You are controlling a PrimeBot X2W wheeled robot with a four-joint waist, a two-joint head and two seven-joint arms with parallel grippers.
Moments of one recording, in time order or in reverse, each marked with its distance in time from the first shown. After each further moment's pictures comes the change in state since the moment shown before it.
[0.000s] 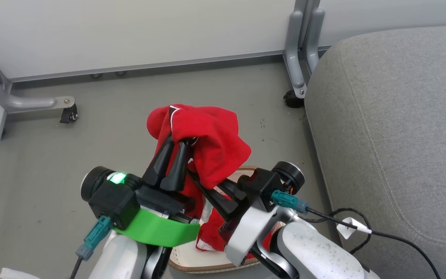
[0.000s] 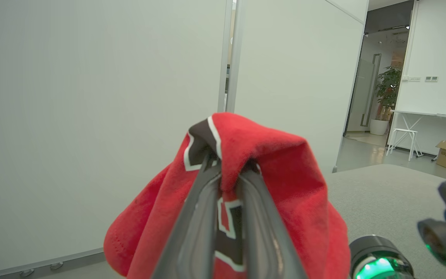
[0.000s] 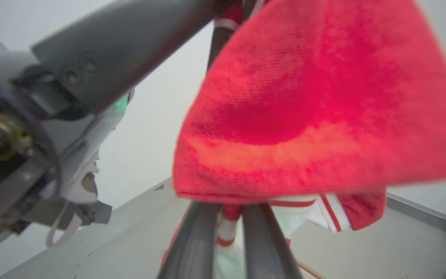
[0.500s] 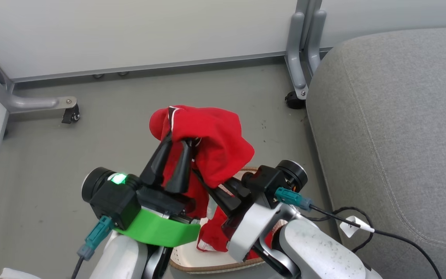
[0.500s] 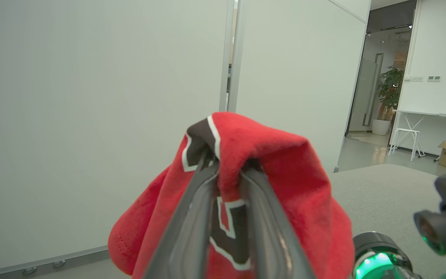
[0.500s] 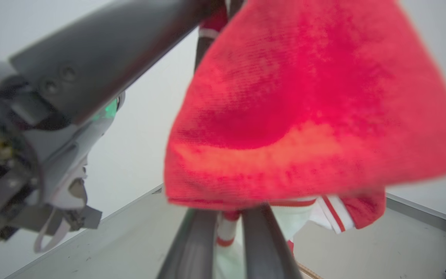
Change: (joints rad) left arm 0.001 0.002 -0.004 0.005 -0.002 0.006 0.000; right arm -0.001 0.000 -0.015 0.013 0.008 0.000 -0.013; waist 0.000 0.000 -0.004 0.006
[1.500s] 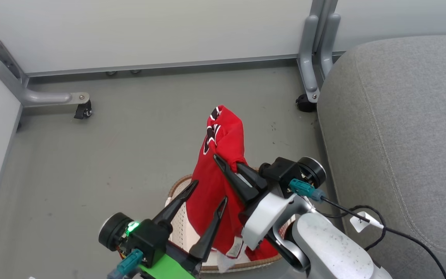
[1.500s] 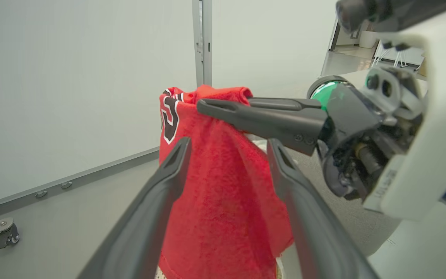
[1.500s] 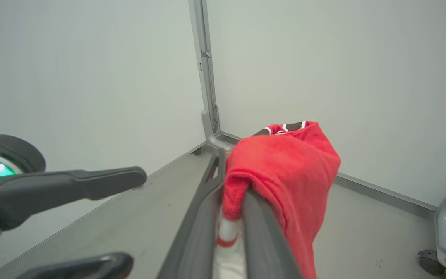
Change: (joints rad) left arm 0.143 0.159 -0.146 -0.024 0.008 -0.022 0.161; right arm 0.012 0.000 -0.097 0.064 -0.046 0.000 -0.006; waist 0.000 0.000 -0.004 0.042
